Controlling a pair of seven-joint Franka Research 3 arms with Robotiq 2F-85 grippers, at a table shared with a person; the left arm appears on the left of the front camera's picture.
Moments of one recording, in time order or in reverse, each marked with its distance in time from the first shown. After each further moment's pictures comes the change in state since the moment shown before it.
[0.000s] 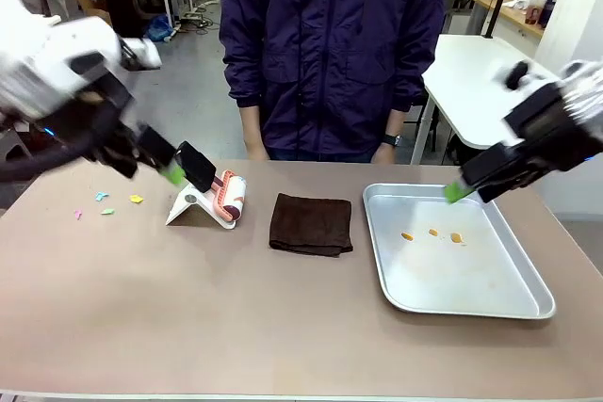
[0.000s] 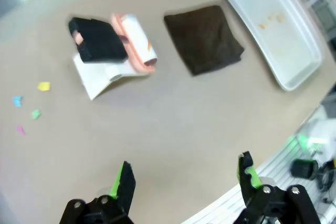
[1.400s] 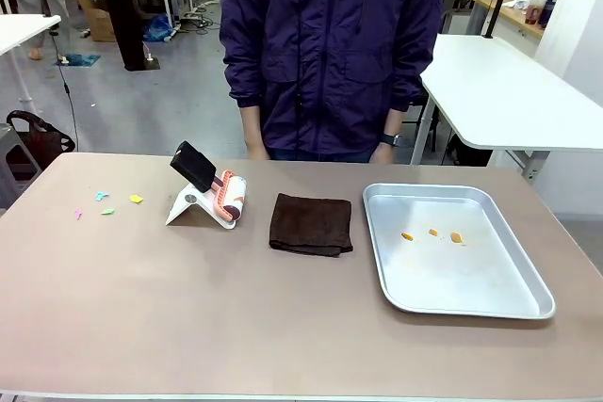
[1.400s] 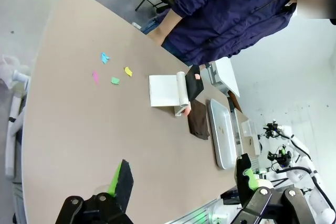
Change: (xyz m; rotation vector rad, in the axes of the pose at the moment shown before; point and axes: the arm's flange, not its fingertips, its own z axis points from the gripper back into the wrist) left arm -0.223 0.297 0.118 -0.396 -0.495 0.641; right arm -0.145 -0.231 0.103 0.539 -0.430 -0.610
